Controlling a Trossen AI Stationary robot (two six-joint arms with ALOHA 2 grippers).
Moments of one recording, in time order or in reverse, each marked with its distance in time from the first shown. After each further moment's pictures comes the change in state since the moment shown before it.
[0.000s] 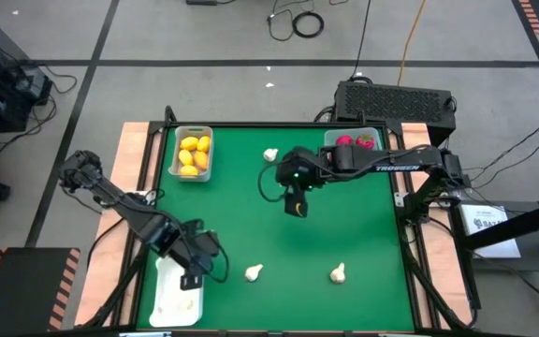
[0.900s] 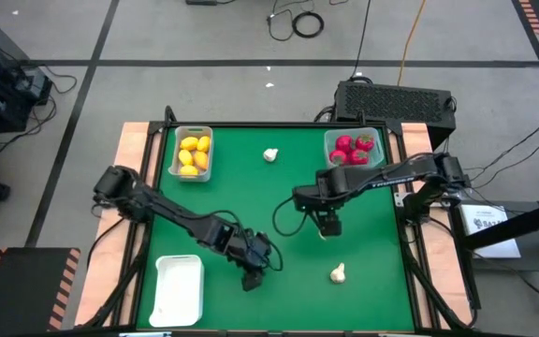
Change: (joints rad) left arm 0.208 0.366 0.001 0.641 0.094 0.027; right arm 0.111 0.001 -0.190 -0.374 0.001 -0.014
